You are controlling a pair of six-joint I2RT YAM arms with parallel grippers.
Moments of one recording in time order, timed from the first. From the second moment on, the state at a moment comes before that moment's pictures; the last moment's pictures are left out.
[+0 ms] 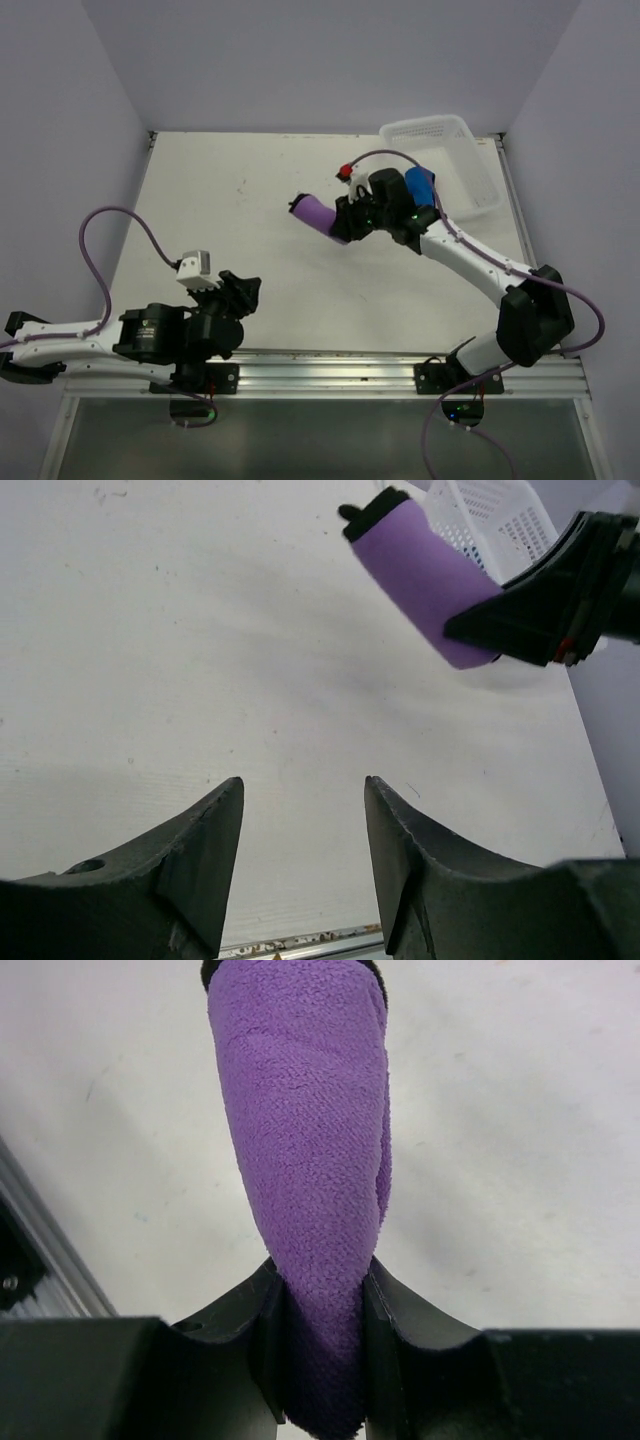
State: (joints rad) left arm -1.53 0.61 0.75 -0.99 -1.17 -1.35; right arm 0.63 1.49 1.10 -0.26 -0.33 0.13
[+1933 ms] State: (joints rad) left arm -1.53 0.74 0.80 -0.80 -1.38 -0.83; right arm 0.00 1.94 1.37 -0.37 0.11 0.22
